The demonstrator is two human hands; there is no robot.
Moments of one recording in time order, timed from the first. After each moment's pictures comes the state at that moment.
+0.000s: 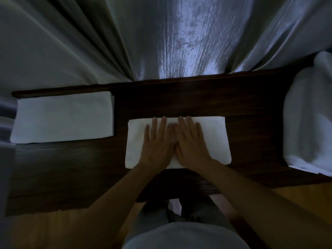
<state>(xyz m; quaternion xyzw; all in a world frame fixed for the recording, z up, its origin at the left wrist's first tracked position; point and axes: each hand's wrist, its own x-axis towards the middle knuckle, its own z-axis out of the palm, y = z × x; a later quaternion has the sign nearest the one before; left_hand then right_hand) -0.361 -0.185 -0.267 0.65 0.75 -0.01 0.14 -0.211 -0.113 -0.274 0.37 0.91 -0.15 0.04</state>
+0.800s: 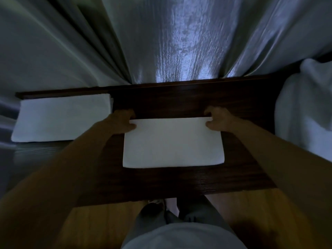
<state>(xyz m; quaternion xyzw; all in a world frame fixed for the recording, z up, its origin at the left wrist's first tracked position) -0.502 -0.133 -0.232 0.53 0.77 -0.06 0.35 -0.156 0.034 -0.238 0.51 0.79 -0.30 0.16</state>
